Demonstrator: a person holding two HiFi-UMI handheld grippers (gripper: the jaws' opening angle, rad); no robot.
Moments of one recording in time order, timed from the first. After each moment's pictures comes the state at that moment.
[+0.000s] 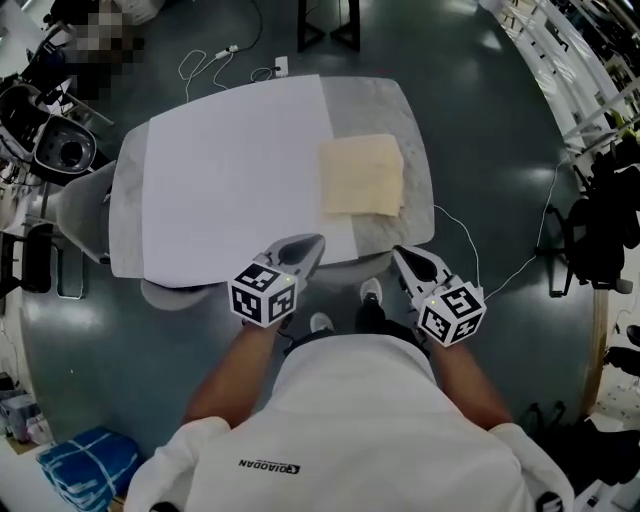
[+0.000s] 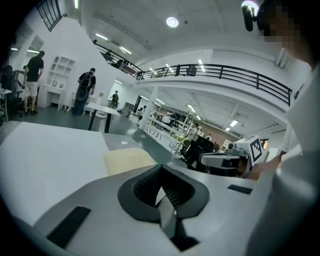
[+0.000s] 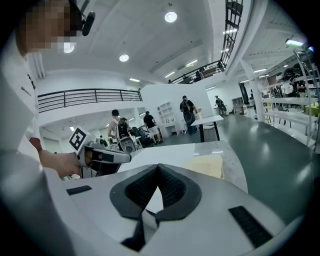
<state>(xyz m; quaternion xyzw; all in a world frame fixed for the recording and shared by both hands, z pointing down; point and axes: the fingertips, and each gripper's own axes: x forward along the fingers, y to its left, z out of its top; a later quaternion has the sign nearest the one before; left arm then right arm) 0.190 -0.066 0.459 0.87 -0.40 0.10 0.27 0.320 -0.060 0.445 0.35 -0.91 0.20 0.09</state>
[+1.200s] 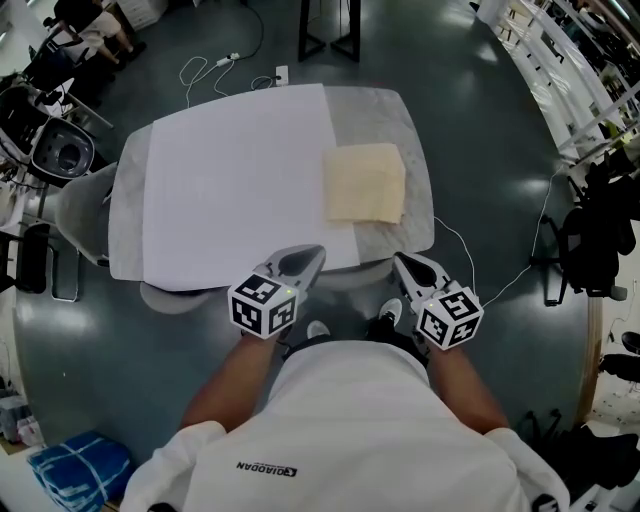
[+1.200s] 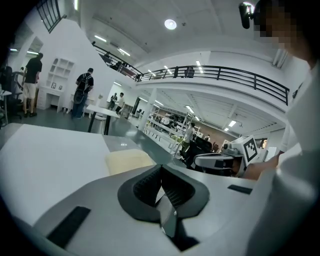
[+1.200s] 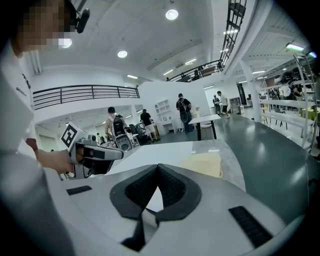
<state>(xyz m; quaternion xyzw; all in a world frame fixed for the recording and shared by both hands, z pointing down) 0.185 -0.048 0.452 0.87 -0.40 0.09 0.26 0.319 -0.055 0.452 0.37 -0.90 0.20 0.11</state>
